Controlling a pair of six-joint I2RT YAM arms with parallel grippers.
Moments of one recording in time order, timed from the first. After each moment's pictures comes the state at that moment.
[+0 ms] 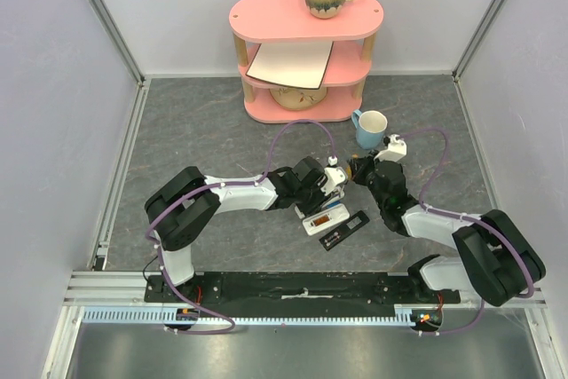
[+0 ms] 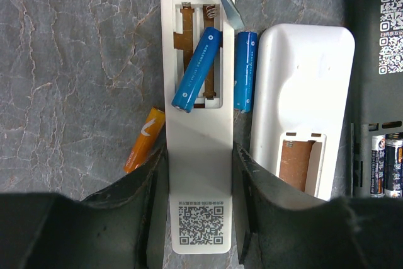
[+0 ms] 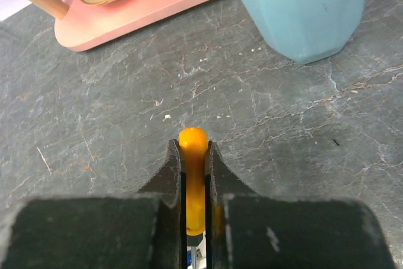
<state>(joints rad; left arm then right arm) -0.96 1.84 1.05 -0.10 0.08 0.10 0.47 1.31 0.35 0.67 0.26 0.59</state>
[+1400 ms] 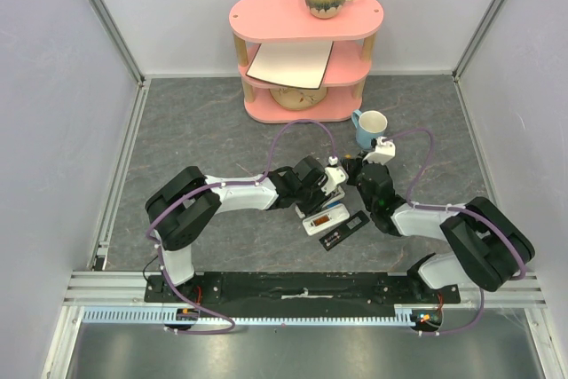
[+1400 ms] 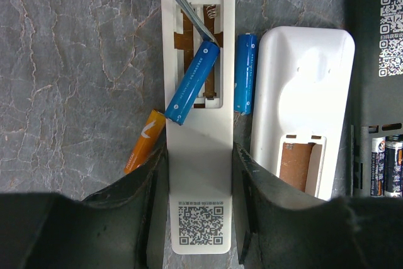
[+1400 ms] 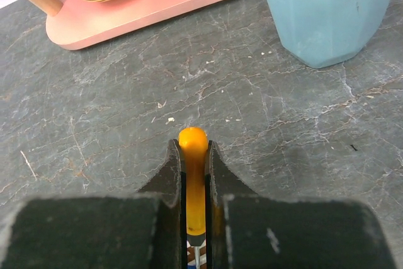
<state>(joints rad) -0.96 1.85 1.05 -0.10 0.08 0.10 0.60 1.41 0.38 0.75 0.42 0.55</state>
